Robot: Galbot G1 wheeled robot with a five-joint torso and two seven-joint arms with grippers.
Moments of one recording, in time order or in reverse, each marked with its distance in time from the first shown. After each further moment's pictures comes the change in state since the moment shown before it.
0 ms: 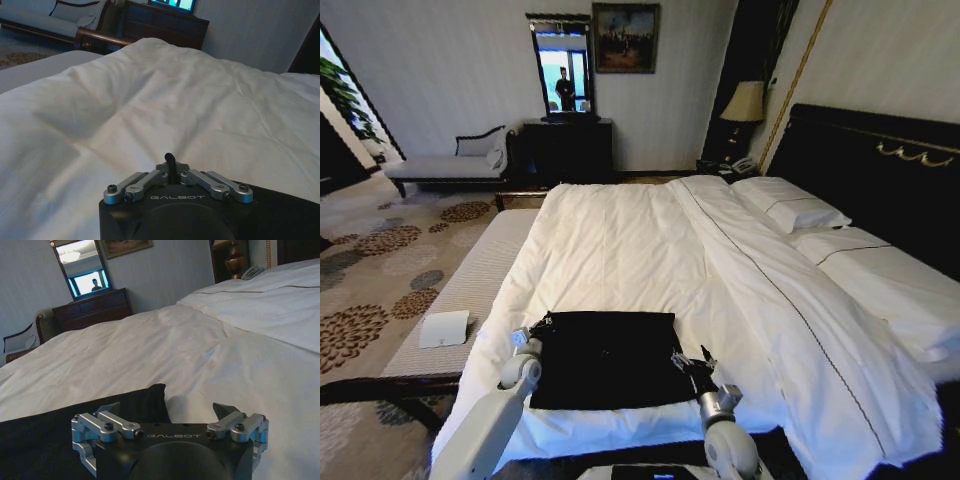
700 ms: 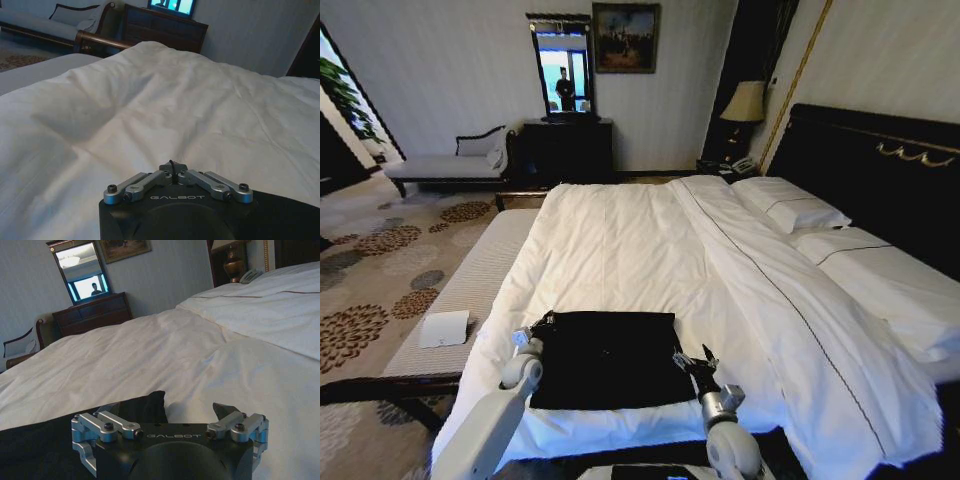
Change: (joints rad) left arm -0.002 -0.004 -0.001 0.008 0.004 -0.019 0.009; right arm -0.006 -0.008 0.008 0.025 0.017 -0.001 0.005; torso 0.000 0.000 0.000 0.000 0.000
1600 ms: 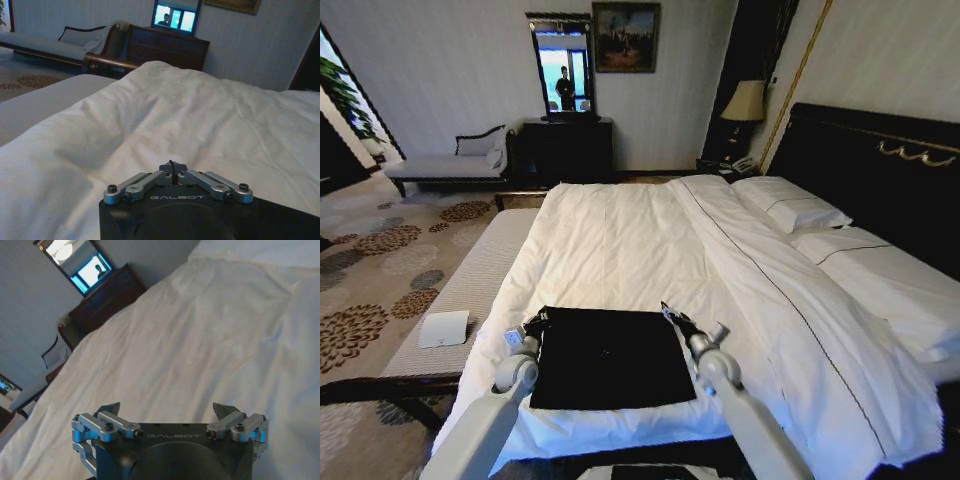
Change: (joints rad) left arm 0.060 0.046 -0.033 -0.129 0.005 -0.006 -0.062; right arm 0.560 -0.098 -0.130 -0.331 0.592 -0.242 0.020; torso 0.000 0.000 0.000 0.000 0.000
